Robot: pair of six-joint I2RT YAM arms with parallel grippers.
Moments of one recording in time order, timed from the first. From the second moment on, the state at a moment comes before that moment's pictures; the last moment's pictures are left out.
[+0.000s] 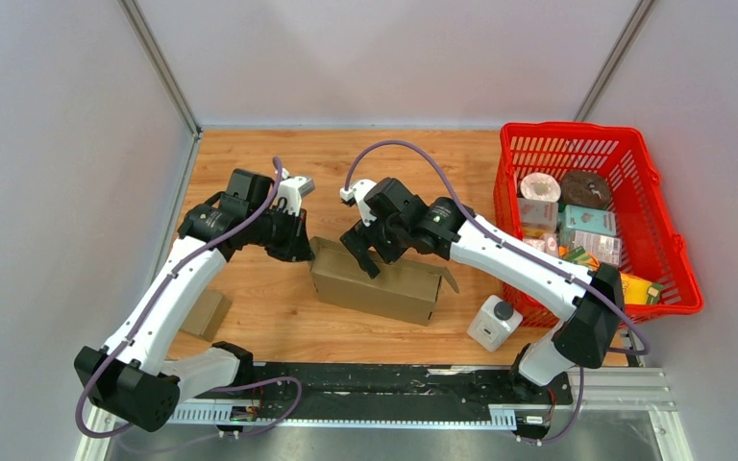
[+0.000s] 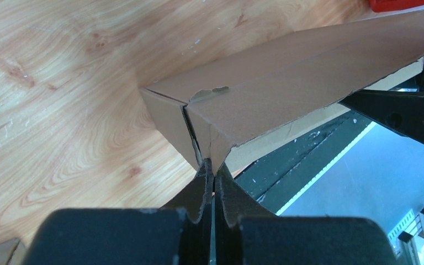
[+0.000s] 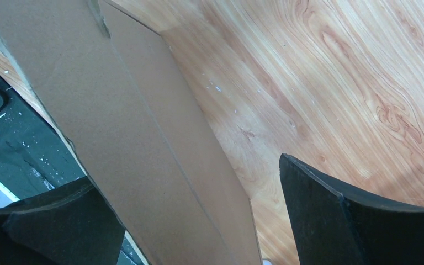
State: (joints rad) left arm -0.37 1.13 1.18 -0.98 0.47 -0.08; right arm 0.94 1.56 1.48 -0.82 0.04 0.08
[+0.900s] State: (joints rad) left arm -0.37 1.09 1.10 -0.90 0.49 -0.13; right arm 0.94 1.48 1.52 -1.01 0.20 0.26
